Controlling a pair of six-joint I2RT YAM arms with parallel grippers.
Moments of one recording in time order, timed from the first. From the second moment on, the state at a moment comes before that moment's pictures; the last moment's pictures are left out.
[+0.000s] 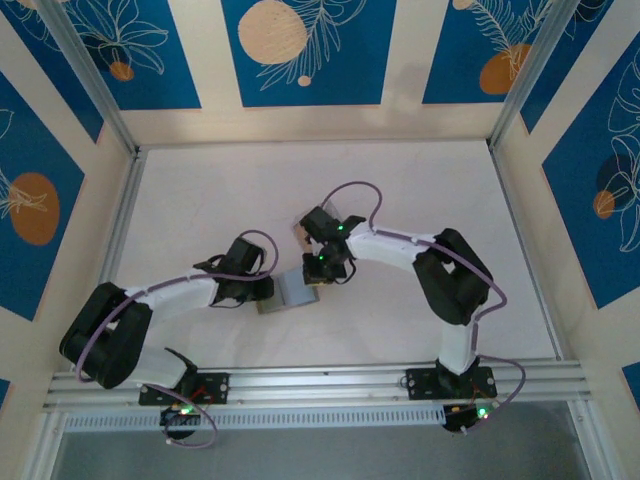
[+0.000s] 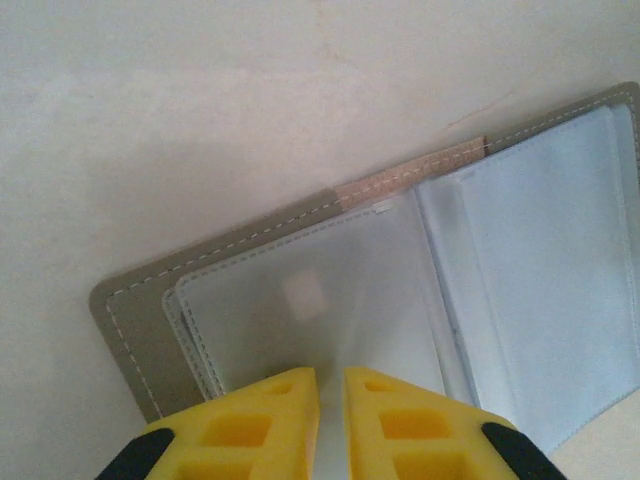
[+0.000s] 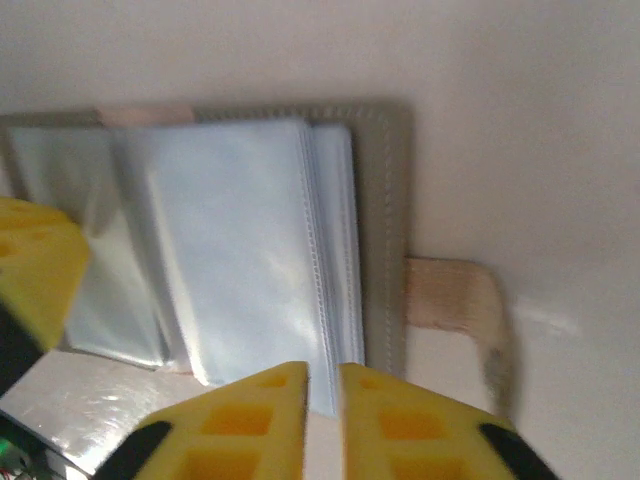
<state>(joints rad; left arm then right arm) -0.57 1.40 0.60 -0.29 0.14 -0.58 0.77 1.85 1.29 -0.71 -0.28 0.63</state>
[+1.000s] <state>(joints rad) -0.57 1.42 0.59 -0.23 0.15 -0.58 0.50 2.20 1.99 -1.02 0.00 0.39</state>
